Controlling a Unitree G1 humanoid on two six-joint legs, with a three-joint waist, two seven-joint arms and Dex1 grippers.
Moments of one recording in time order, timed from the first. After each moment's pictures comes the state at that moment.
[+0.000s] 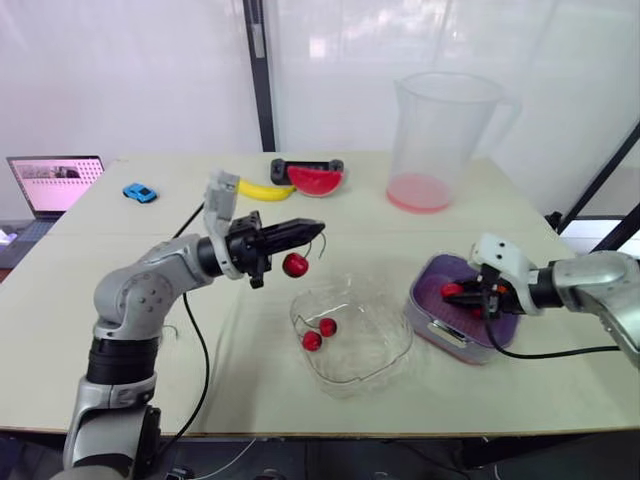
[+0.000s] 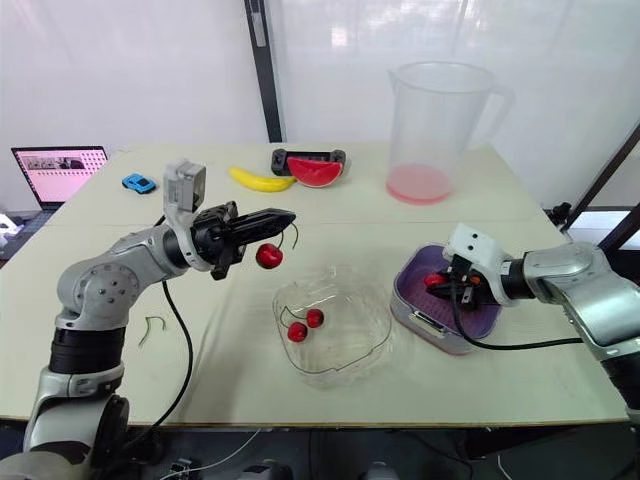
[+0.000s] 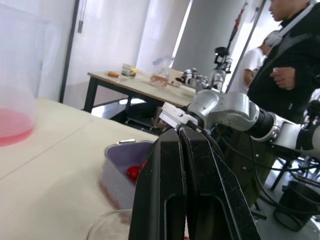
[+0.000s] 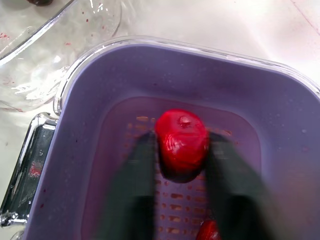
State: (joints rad) left arm -0.72 0.47 0.13 -0.12 -0.91 0.81 -0.97; right arm -0.50 -1.14 0.10 -0.09 0.37 0.62 1.06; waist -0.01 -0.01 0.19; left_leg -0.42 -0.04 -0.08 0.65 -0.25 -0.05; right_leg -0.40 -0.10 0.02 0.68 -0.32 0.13
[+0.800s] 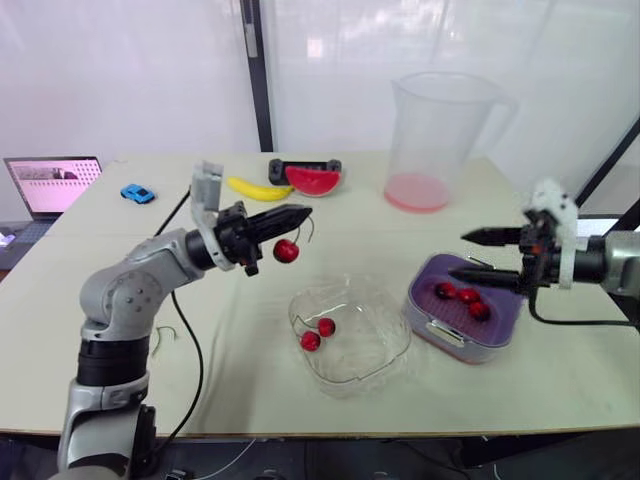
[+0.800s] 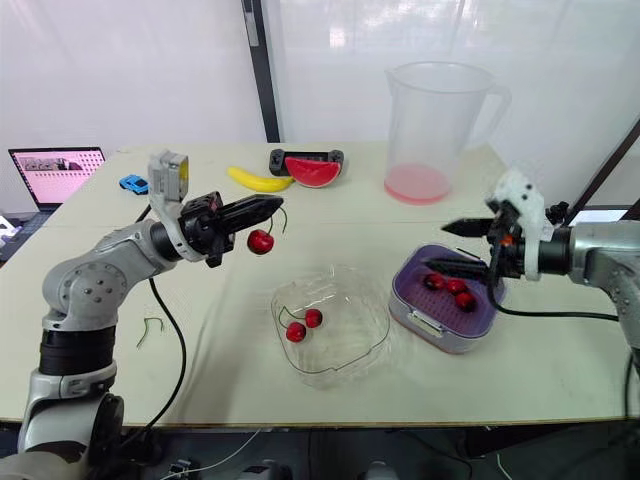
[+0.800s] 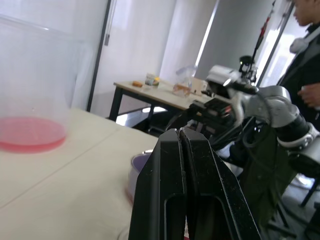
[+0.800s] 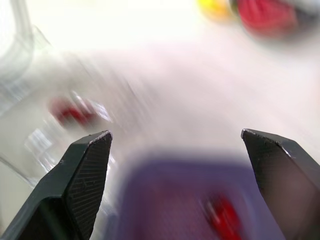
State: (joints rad) left arm -0.72 0.45 0.18 -0.13 -0.94 0.80 -0.87; right arm -0.54 -1.01 -0.32 -0.27 0.75 0.93 1.05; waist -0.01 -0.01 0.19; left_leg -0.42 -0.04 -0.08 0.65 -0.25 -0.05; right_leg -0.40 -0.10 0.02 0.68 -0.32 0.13
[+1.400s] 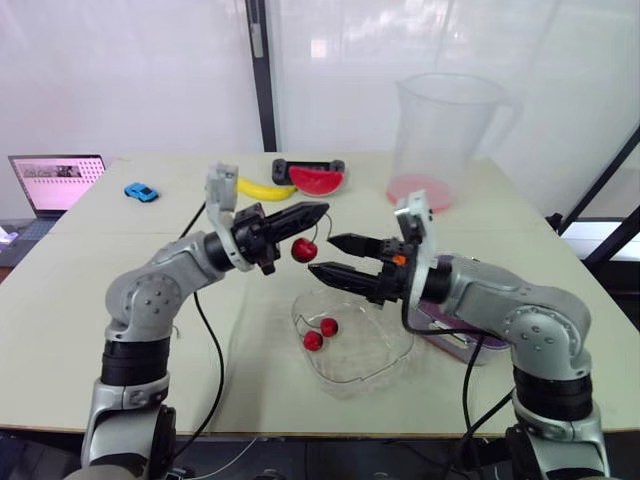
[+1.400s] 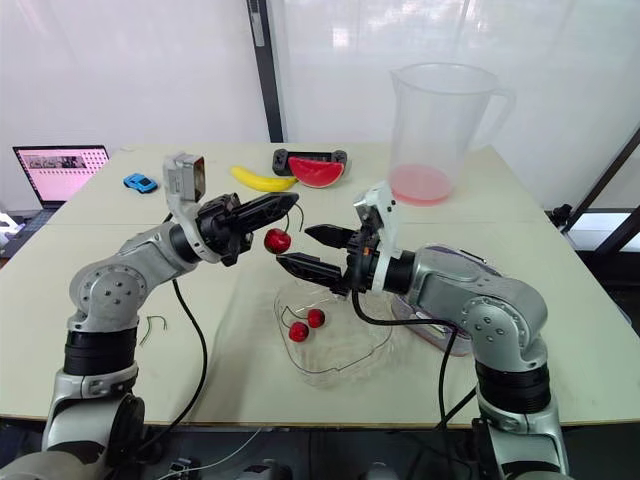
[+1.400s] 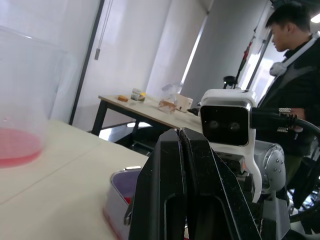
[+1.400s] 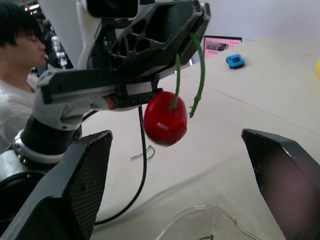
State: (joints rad) left arm -0.73 0.38 0.16 -0.13 -0.98 0.80 -0.84; right arm -0.64 -0.39 -0.09 -0.44 0.97 1.06 0.47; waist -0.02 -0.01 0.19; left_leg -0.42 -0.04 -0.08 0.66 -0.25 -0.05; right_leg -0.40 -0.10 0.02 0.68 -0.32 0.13
